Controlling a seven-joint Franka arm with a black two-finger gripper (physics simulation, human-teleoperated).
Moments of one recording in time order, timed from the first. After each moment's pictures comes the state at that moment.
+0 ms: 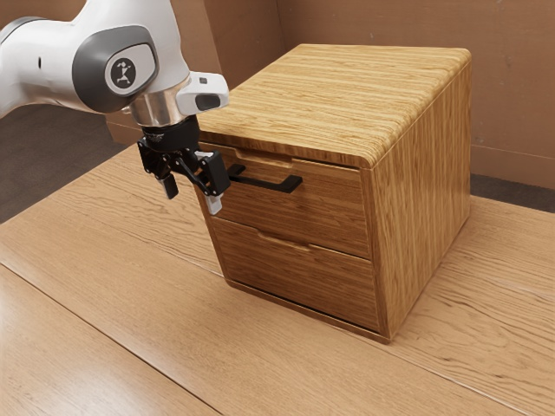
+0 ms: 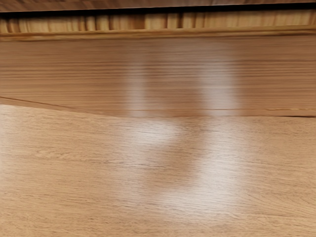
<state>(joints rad) -0.03 0.07 0.15 -1.44 0.06 1.53 0.06</state>
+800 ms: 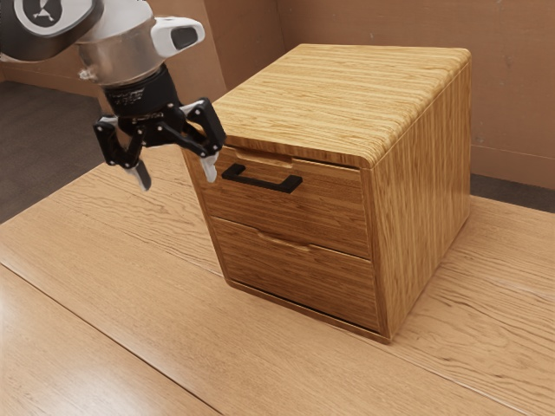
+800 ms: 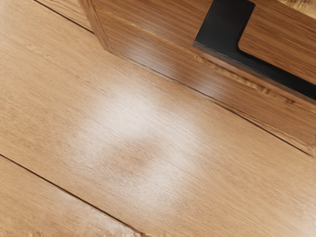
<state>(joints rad) -0.06 -0.06 0.08 -1.36 -0.02 1.35 -0.54</state>
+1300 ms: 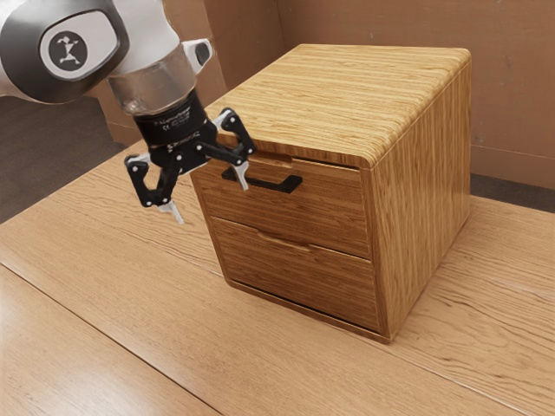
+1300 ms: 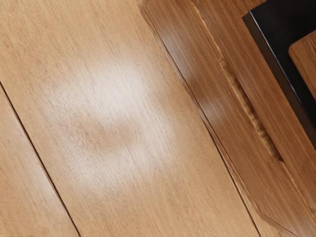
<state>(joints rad) -0.13 -0.19 0.09 -1.63 -0.03 1.59 -1.21</state>
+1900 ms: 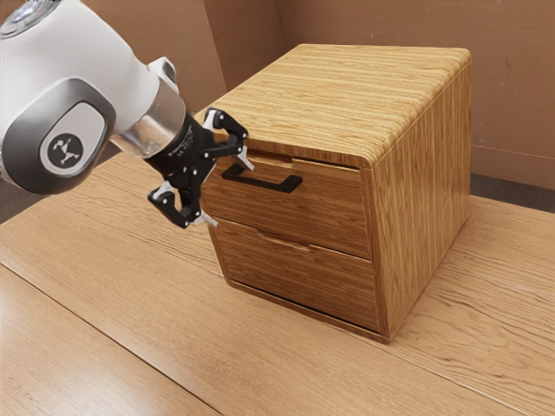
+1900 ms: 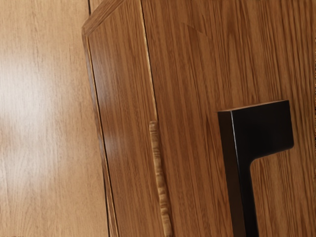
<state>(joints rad) -0.12 -0.31 0.09 -1.93 0.01 2.11 -1.54</state>
